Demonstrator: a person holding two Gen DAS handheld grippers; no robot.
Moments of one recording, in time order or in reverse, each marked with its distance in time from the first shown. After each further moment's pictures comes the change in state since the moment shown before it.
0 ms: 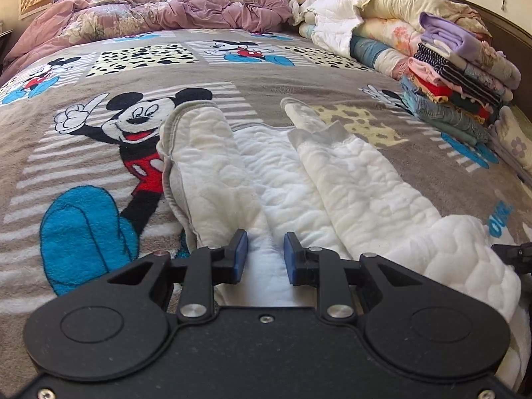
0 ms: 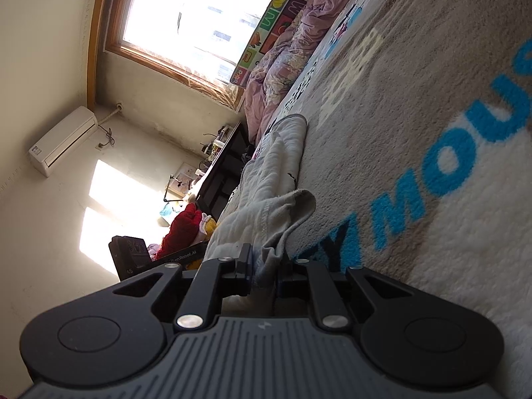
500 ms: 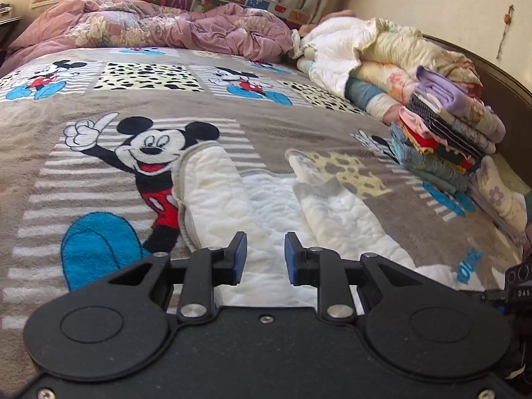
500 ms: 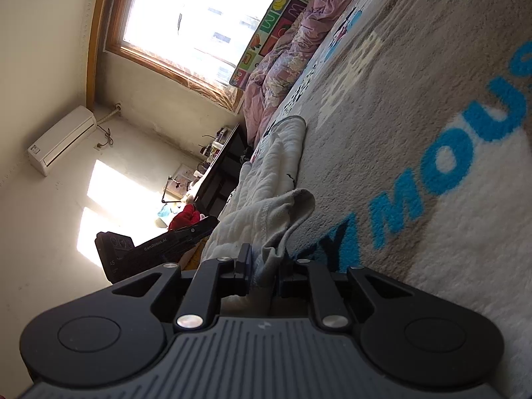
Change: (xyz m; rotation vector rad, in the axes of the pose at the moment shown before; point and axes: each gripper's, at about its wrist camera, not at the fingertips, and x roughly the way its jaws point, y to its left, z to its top) left arm -0.038 0.041 0.022 -0.146 -0.138 -0.051; right arm 0.000 -0.001 -0.004 -0.007 -0.010 -0.003
